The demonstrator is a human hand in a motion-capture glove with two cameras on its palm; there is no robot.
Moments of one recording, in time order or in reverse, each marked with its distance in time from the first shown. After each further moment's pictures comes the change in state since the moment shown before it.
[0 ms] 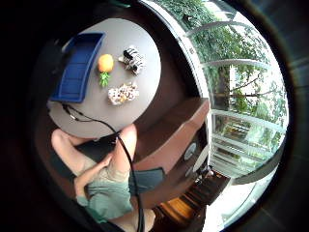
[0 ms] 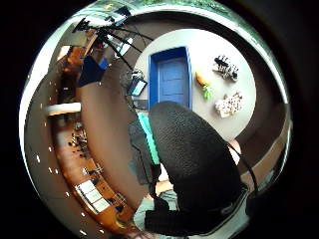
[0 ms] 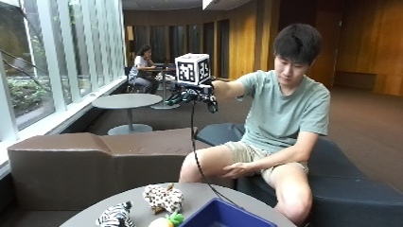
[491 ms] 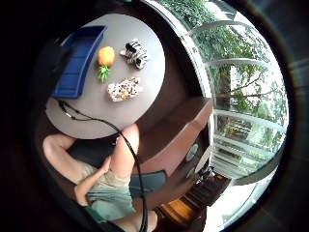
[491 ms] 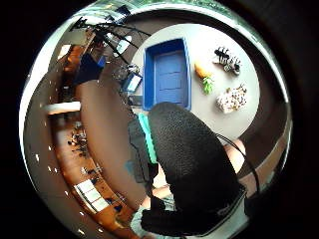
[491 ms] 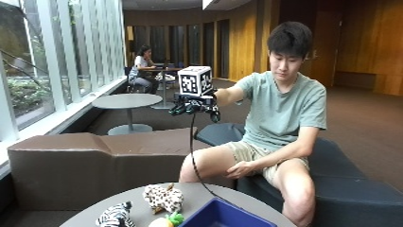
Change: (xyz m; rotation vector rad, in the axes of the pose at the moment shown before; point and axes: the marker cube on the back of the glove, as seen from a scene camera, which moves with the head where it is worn) arm -0.003 0.008 0.044 0.004 -0.029 -0.003
